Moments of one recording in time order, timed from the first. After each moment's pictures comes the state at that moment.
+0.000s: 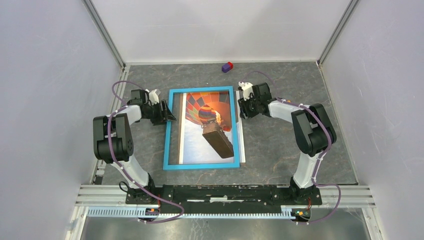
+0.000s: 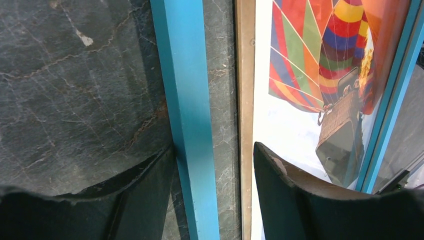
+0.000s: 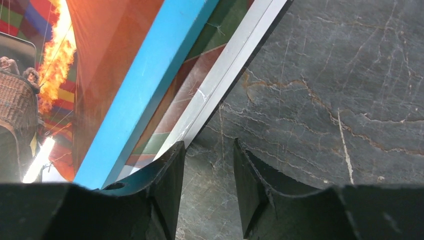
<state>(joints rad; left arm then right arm) 0.13 1.75 0.96 -0.30 0.58 -0.10 0.35 1.88 1.10 -0.10 -0.26 -0.12</state>
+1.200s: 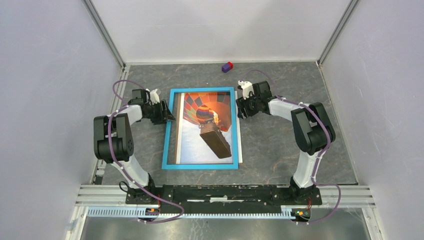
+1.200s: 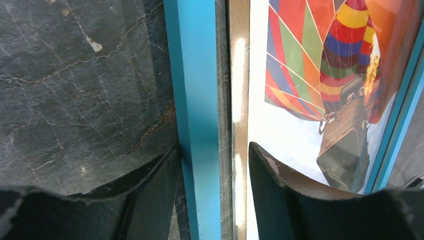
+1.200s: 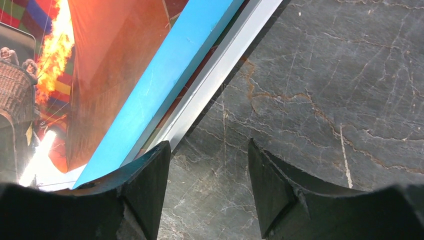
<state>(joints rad) 0.12 1.75 0.96 -0.29 0.53 -0.10 0.35 1.91 1.14 -0.13 -0.31 -0.15</state>
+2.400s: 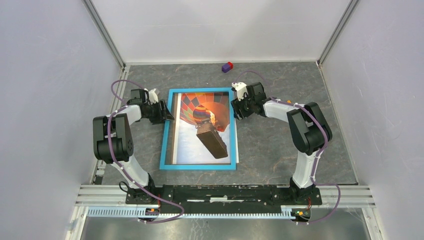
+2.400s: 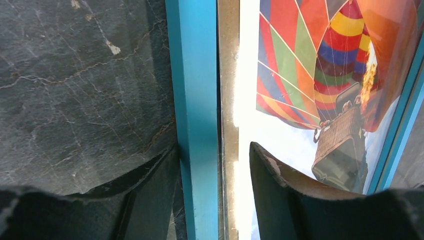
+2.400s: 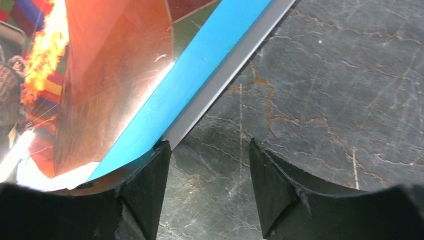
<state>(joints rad) 0.13 1.75 0.96 -0.28 0.52 -0.10 0.41 1.92 1.14 -0.07 -0.24 -0.17</state>
